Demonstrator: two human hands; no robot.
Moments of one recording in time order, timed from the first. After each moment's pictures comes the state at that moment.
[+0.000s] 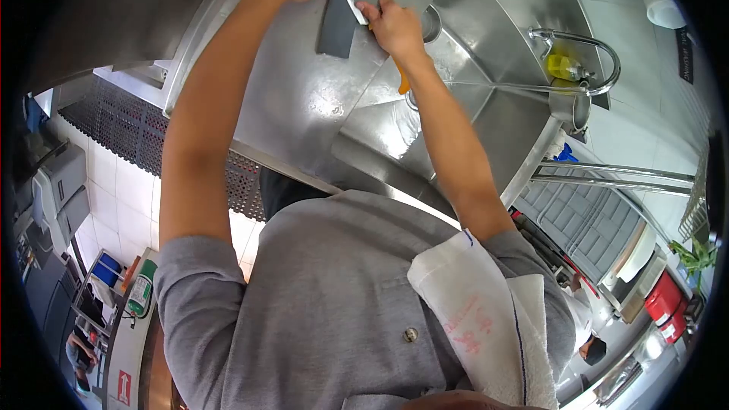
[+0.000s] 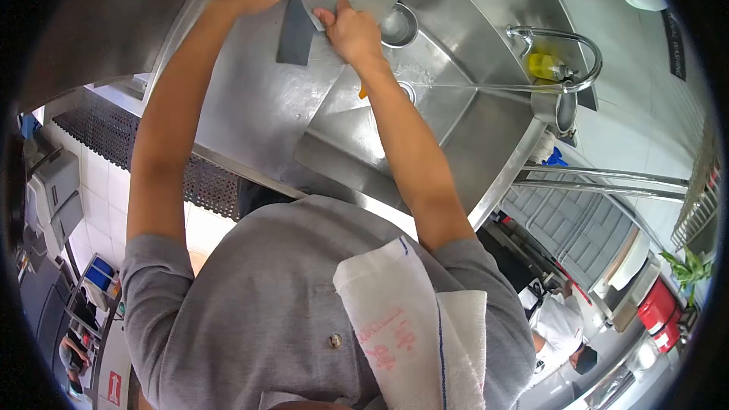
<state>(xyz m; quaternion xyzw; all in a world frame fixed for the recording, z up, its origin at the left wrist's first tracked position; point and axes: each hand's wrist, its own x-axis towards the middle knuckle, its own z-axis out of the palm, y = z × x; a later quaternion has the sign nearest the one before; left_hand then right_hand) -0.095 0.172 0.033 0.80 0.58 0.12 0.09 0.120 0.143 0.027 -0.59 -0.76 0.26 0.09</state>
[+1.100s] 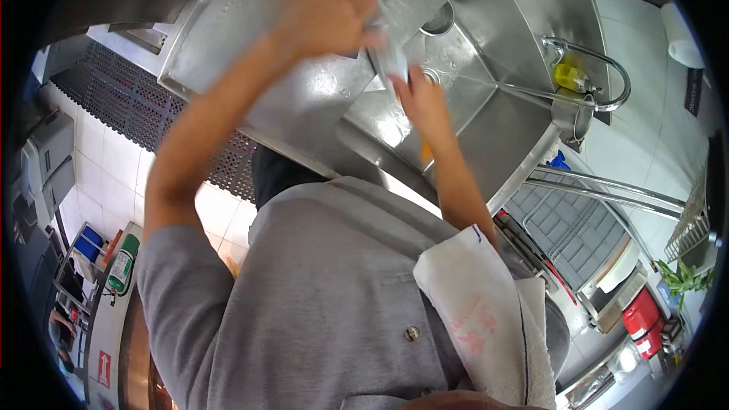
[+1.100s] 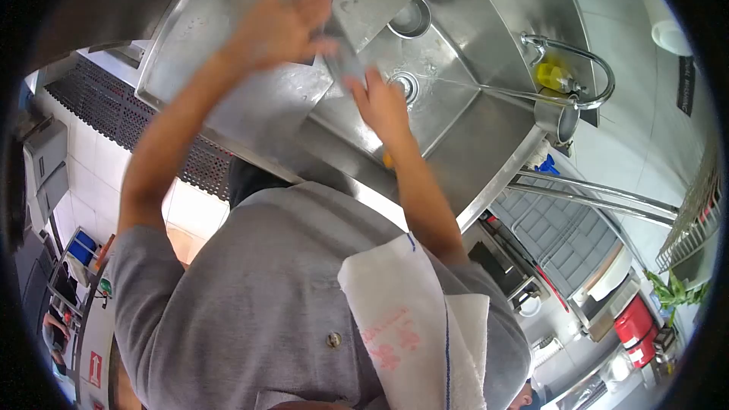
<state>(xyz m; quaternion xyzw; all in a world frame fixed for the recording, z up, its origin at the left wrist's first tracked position) -0.056 0.058 0.037 0.86 0.51 0.06 0.05 0.194 0.024 0.037 -0.56 -0.77 0.29 0.03</state>
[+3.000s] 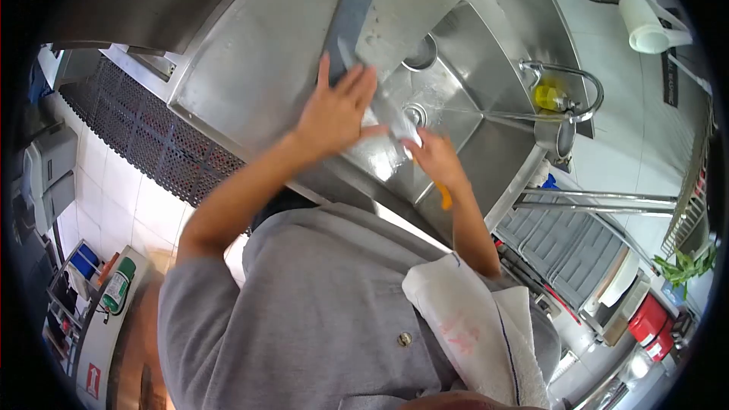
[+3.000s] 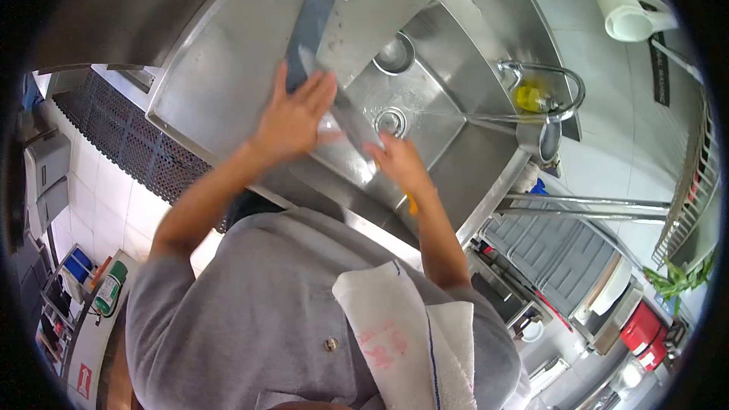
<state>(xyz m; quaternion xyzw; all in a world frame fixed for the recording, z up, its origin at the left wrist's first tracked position) 0.005 -0.010 0.049 0.82 0.56 0.14 0.01 0.264 0.015 0.071 -0.49 -0.77 0.40 0.04</state>
